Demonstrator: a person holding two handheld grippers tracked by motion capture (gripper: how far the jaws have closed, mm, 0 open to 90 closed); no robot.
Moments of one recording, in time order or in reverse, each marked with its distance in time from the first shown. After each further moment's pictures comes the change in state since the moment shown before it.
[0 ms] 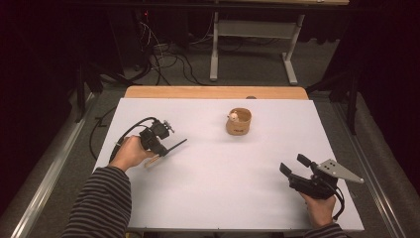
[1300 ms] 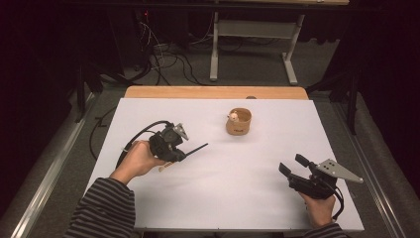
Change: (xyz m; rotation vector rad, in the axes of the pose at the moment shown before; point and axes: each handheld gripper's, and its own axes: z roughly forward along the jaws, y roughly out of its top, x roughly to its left) left arm -0.070 0.017 -0.045 -0.155 -0.058 0.188; right arm 0.001 0.000 0.001 0.002 0.018 0.005
